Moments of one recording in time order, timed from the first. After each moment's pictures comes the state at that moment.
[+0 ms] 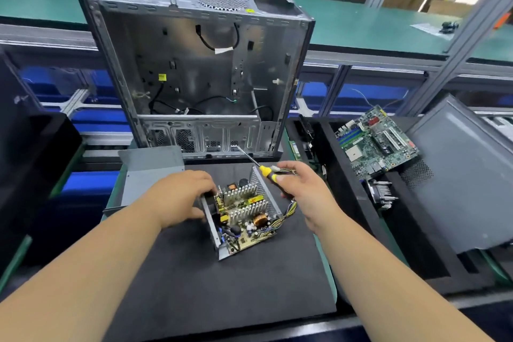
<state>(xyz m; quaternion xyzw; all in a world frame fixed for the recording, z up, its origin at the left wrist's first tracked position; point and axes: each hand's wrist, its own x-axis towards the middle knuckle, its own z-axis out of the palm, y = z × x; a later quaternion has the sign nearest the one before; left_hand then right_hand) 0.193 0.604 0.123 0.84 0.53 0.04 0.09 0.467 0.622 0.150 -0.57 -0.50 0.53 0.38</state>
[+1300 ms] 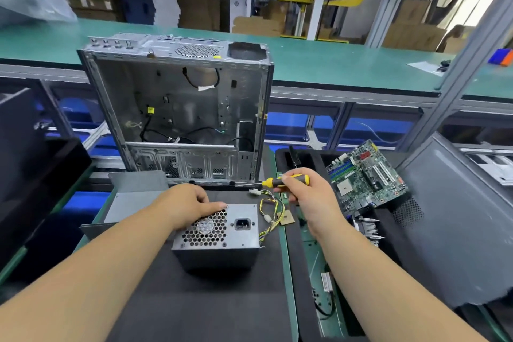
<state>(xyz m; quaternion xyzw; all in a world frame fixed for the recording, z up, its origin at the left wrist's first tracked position) 0.288 0.619 0.170 0.58 0.77 0.11 0.24 0.546 0.662 0.188 -0.48 -0.54 0.53 0.44</state>
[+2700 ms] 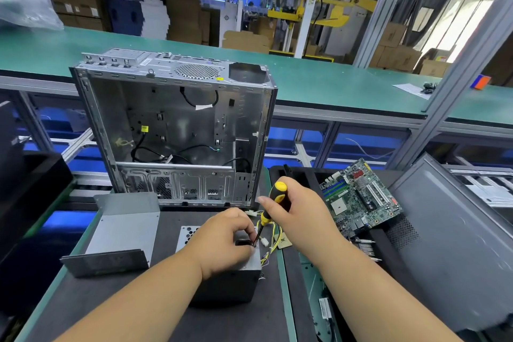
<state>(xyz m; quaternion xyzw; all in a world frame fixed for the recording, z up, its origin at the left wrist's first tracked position) 0.339 0.624 0.153 0.72 0.55 0.30 0.29 0.521 0.645 0.234 -0.50 -0.80 0.20 0.28</state>
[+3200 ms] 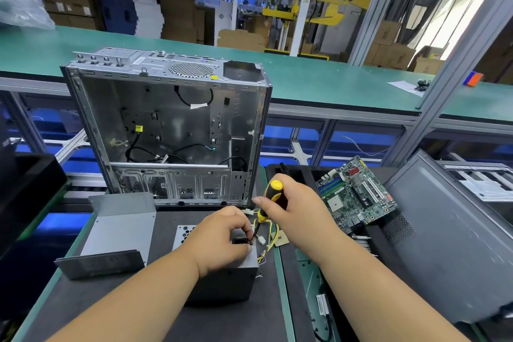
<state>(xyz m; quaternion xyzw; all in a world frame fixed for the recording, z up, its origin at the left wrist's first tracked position) 0.338 0.625 0.152 0.73 0.55 0.30 0.29 0.524 0.643 0.242 -0.48 -0.81 0.20 0.26</state>
